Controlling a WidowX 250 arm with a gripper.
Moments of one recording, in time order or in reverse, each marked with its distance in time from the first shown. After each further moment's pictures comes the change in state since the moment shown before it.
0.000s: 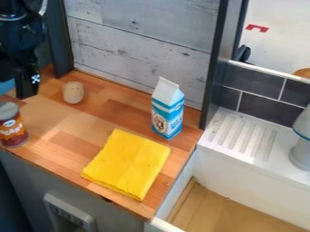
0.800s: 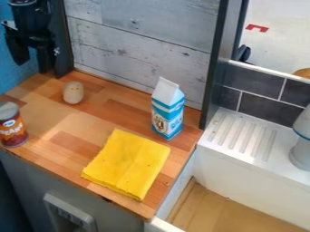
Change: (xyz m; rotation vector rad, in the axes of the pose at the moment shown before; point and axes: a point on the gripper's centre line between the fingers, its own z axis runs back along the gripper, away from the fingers) arm 0.059 0.053 -0.014 -0.066 -0.066 0.293
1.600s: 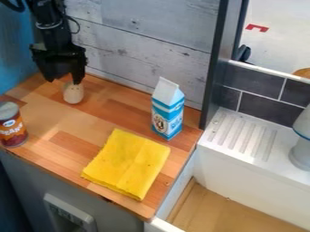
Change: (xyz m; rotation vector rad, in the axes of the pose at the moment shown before) arm 0.039 -0.023 -0.042 -0.100 -0.062 0.246
